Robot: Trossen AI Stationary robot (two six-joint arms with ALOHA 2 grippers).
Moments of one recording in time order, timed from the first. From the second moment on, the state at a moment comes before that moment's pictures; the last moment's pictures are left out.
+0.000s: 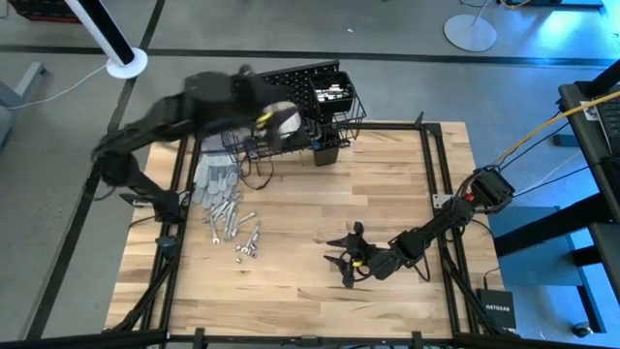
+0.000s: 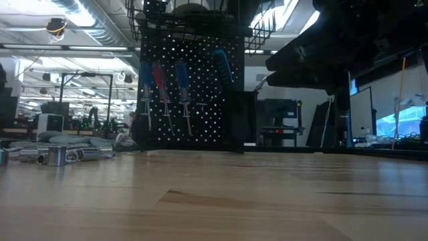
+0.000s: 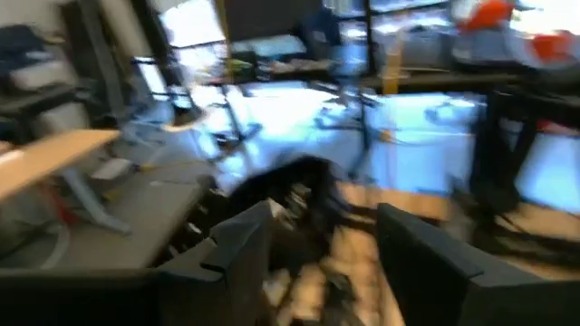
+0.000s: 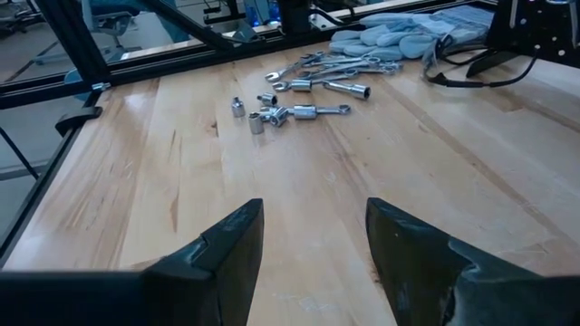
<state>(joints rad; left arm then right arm) 0.11 1.52 2.02 -0.69 -0.41 0.14 0.59 1.72 0.68 0.60 0.71 0.47</state>
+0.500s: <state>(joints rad) -0.33 1.38 1.86 -1.58 -0.43 -0.65 0.59 1.72 0.68 0.60 0.71 0.47</state>
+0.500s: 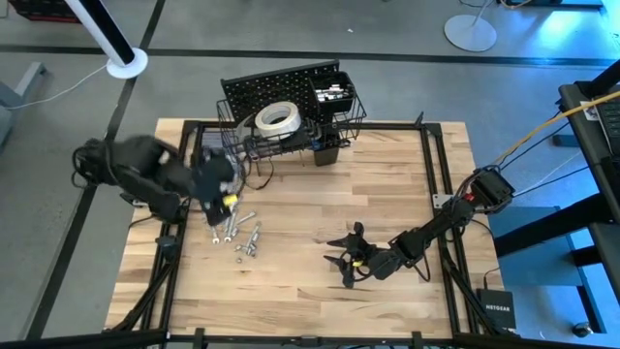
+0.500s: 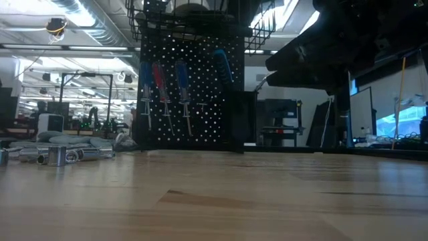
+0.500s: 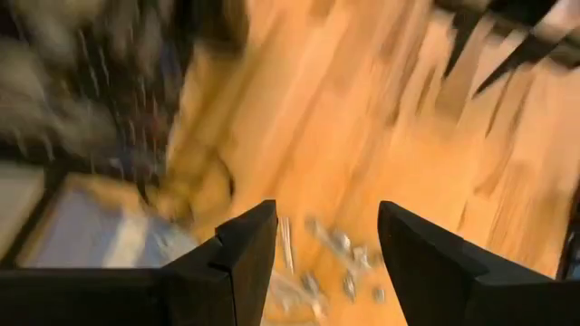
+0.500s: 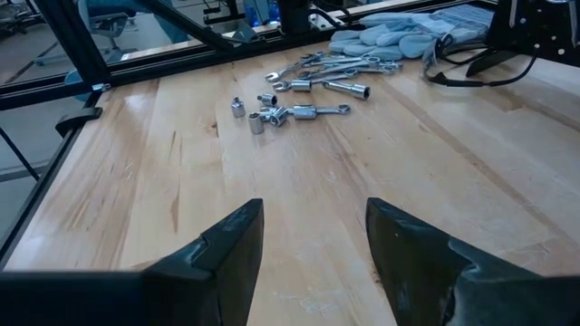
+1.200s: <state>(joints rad) -0.50 1.38 0.88 -0.92 -0.16 -1.16 0.59 1.72 0.68 0.57 0.71 0.50</state>
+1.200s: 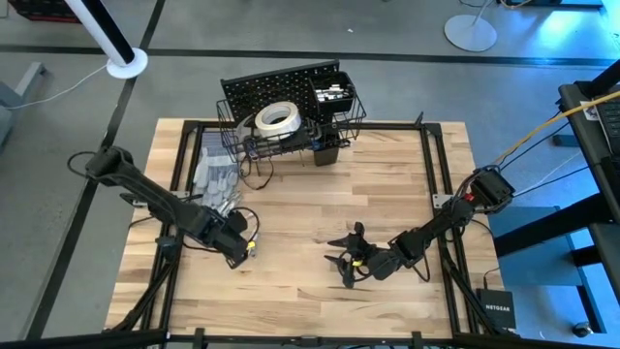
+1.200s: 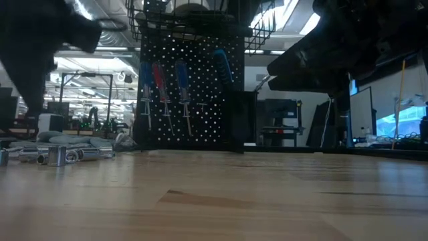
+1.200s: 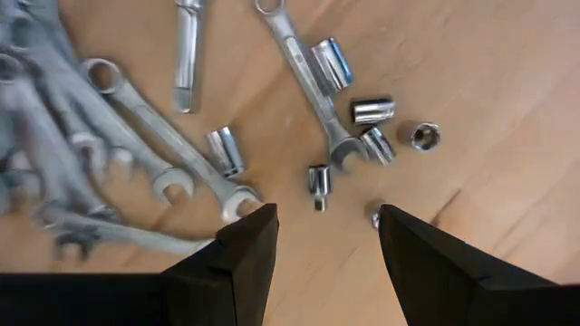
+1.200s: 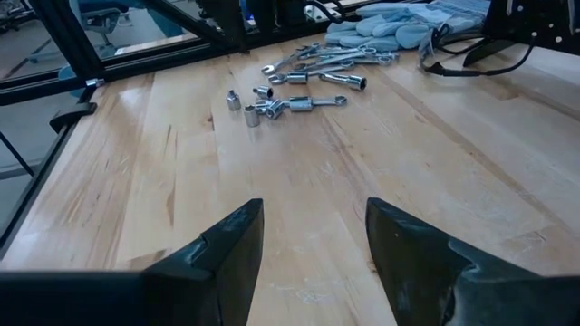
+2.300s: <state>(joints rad) -0.50 1.38 0.57 -0.55 -0.19 -1.12 0.59 1.72 0.68 0.55 0.72 0.52</state>
